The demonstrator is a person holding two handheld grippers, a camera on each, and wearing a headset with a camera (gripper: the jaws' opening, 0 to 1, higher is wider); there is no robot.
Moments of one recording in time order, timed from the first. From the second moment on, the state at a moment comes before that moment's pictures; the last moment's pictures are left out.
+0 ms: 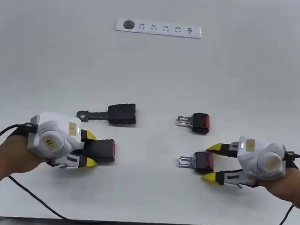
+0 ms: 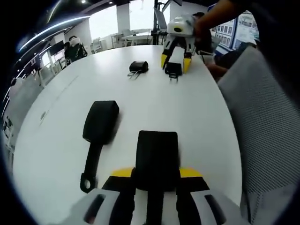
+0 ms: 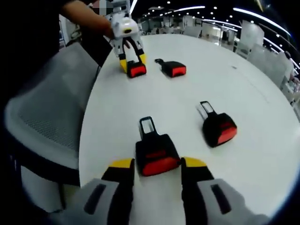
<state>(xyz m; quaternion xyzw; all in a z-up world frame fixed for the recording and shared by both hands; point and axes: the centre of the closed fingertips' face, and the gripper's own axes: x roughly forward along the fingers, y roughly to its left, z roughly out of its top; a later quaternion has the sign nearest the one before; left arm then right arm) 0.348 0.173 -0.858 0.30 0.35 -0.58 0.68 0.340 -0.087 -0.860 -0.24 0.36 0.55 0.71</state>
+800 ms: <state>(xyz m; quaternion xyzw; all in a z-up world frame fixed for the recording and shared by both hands) 0.345 0.175 -0.856 0.32 0.37 -0.59 0.65 0.340 -0.076 -0.858 -0.20 0.34 0.55 0.74</state>
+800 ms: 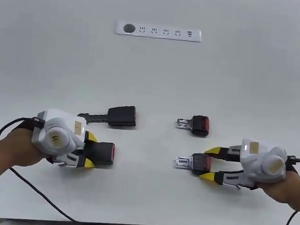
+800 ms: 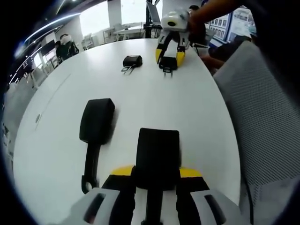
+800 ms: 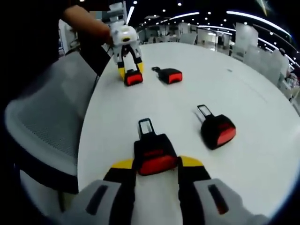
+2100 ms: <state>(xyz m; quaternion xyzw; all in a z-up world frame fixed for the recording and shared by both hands) 0.346 0.179 -0.860 0.33 0.39 -0.58 0.64 0.350 0.058 -0.855 -0.17 0.29 0.57 0.75</state>
